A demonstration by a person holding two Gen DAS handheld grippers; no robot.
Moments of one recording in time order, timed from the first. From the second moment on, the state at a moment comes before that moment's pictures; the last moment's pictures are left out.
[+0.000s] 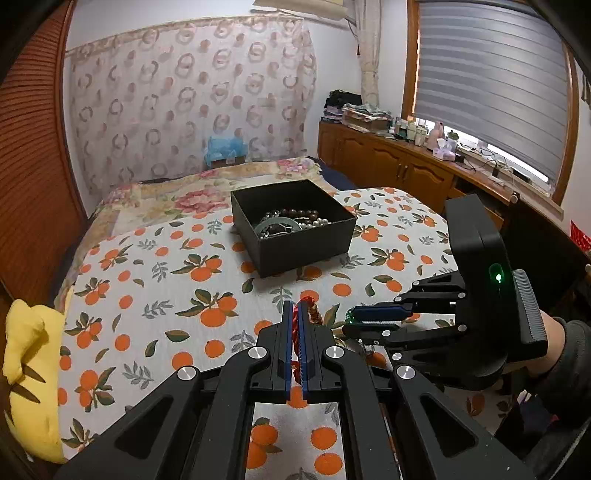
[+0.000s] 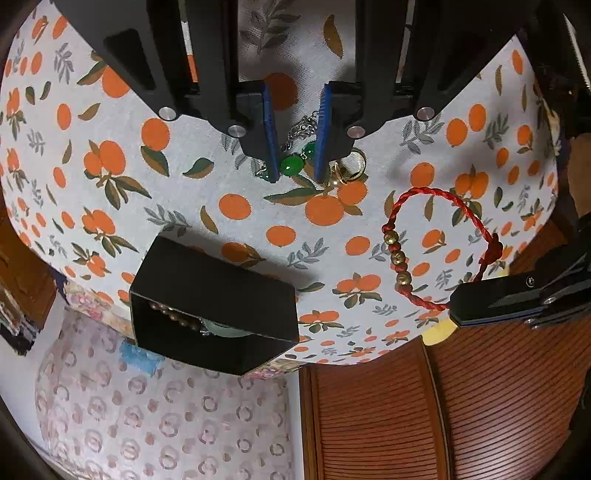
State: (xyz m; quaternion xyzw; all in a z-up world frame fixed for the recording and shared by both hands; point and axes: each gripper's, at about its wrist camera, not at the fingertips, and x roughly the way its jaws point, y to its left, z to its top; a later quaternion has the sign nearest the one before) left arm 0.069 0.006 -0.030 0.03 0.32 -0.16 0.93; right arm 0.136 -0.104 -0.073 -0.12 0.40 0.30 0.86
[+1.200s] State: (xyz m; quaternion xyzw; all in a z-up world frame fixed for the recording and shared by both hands) left arm 0.074 0.014 -0.034 0.03 0.32 -0.16 0.93; right arm 0.136 -0.106 -0.067 -0.10 0.40 0.30 0.86
